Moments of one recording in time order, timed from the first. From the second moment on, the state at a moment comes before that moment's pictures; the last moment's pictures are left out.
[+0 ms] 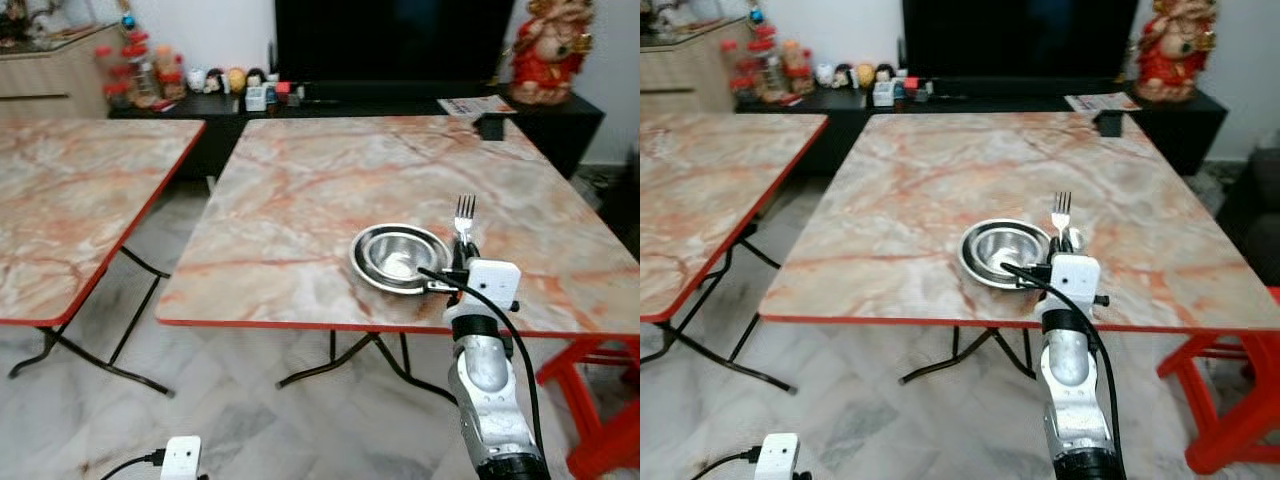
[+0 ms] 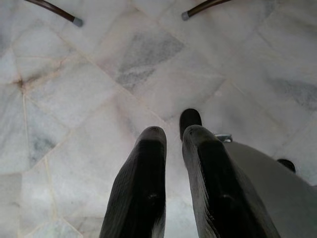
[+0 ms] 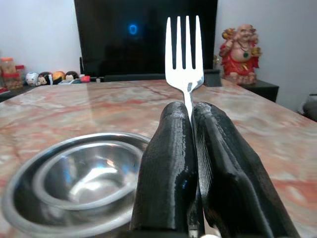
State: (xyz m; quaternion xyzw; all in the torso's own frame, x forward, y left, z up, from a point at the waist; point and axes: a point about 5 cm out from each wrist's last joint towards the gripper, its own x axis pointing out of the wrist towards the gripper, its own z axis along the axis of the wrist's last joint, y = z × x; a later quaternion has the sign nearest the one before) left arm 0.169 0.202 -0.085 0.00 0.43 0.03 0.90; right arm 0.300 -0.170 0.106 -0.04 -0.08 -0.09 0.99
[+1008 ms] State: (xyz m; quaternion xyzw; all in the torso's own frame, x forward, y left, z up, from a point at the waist) left arm 0.164 0.207 -0.086 0.00 0.43 0.04 0.90; right arm 0.299 -0.174 0.103 -0.03 -0.07 -0.09 0.99
